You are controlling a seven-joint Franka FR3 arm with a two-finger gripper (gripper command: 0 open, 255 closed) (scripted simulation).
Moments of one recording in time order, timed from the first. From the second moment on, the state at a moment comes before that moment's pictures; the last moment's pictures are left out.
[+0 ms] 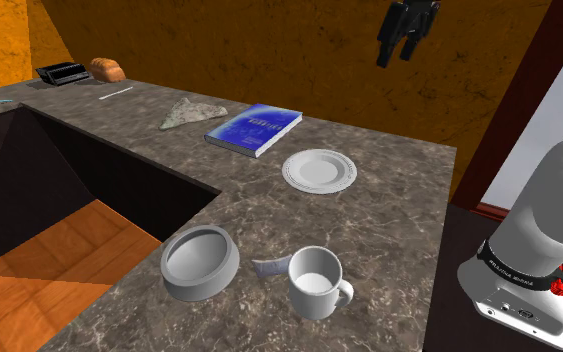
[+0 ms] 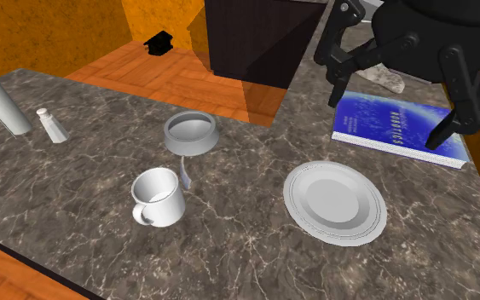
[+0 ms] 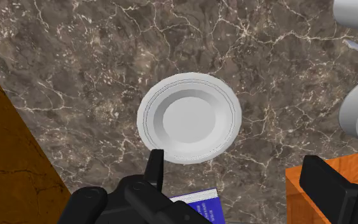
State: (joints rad) arm -0.02 -0.78 0.02 -2.26 0.06 1.68 0.10
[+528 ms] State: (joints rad) arm 0.06 -0.65 0.04 -2.30 0.11 1.80 0.02
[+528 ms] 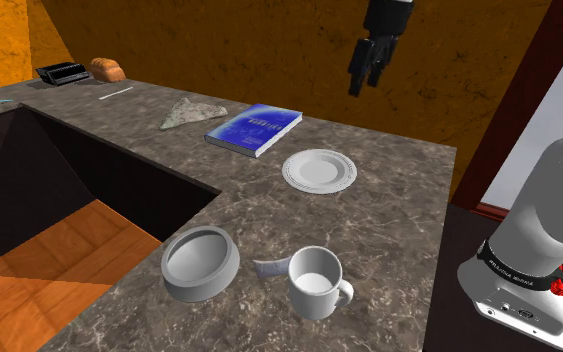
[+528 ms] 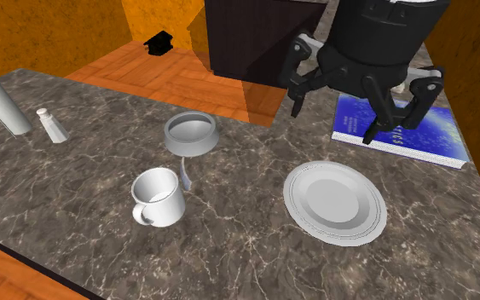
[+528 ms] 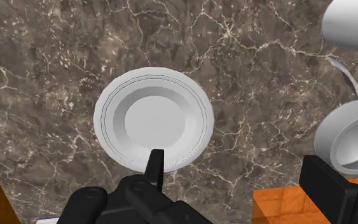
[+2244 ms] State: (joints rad) arm 0.35 0.00 0.22 -2.21 0.29 2.18 -0.36
